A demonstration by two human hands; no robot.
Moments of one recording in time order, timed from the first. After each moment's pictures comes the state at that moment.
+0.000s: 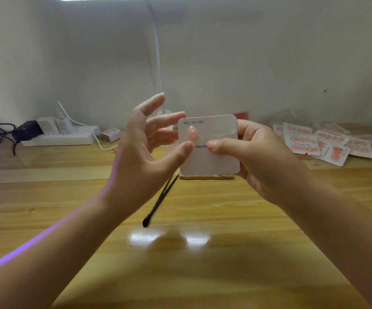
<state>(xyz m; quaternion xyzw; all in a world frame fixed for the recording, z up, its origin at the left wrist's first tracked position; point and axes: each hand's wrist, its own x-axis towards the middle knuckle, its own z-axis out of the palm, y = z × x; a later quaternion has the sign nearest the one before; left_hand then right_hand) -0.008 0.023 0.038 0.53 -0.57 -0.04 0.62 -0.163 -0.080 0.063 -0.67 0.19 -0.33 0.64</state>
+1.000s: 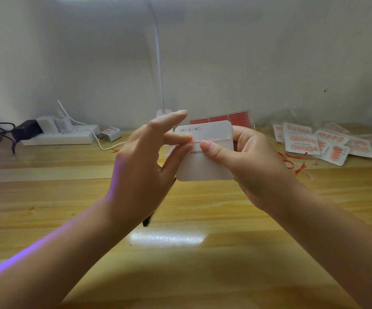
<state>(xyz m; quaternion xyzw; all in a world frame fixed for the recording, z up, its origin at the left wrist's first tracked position) -0.018 0.025 0.034 0.54 -0.61 0.29 0.51 -0.154 -0.074 0.047 -0.69 0.18 -0.37 0.60</state>
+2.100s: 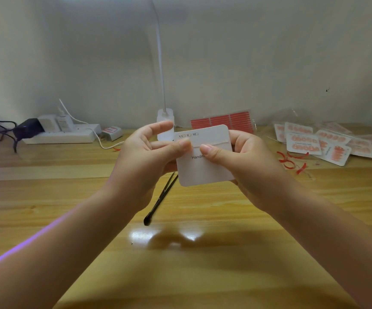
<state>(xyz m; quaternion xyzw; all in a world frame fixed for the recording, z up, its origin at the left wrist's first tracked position) -0.010 0.019 0.043 0.50 -0.37 -0.32 0.71 -0.155 -0.078 0.043 -0.69 0.18 -0.33 0.62</state>
